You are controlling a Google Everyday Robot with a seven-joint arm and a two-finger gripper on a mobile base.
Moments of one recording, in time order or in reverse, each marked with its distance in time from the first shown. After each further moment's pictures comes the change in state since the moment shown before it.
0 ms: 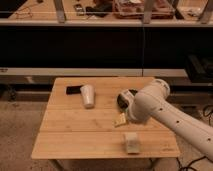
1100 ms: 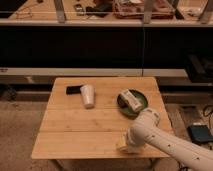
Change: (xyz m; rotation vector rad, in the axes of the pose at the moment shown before) arm -0.078 0.032 0.130 -0.054 -0.100 0.023
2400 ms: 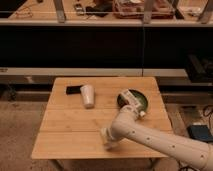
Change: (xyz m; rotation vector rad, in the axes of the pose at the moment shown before) arm 0.046 -0.118 0.015 0.129 0.074 -0.230
